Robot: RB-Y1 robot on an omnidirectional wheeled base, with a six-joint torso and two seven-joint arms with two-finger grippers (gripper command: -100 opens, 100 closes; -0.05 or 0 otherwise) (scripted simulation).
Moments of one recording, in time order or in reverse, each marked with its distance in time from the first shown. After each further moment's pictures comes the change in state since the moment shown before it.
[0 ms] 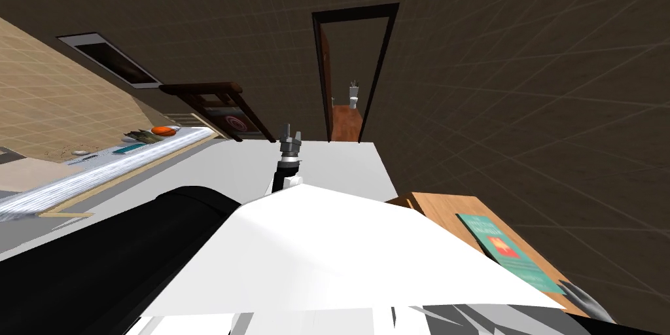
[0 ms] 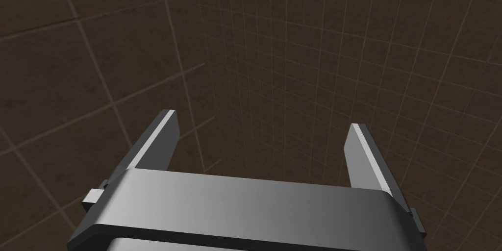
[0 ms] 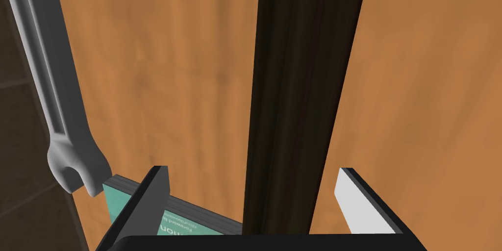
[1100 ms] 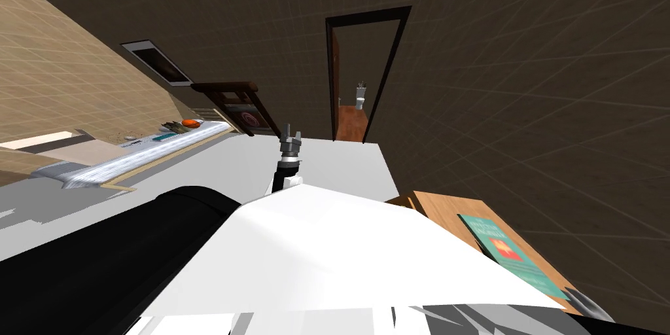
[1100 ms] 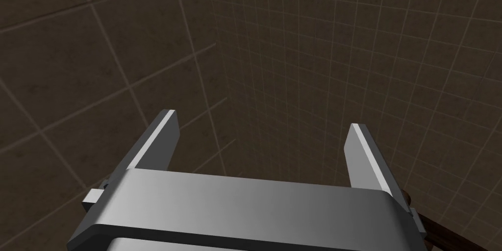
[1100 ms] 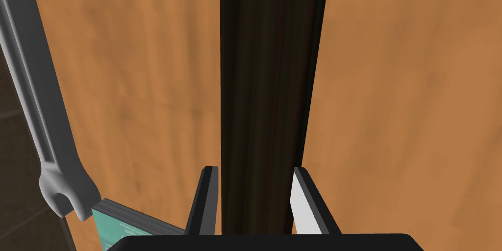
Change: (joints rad) left arm 0.000 0.000 0.000 0.000 0.000 0.000 0.000; right arm 0.059 -0.046 0.055 -0.161 -0.090 0.127 -0.060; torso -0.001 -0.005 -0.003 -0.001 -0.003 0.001
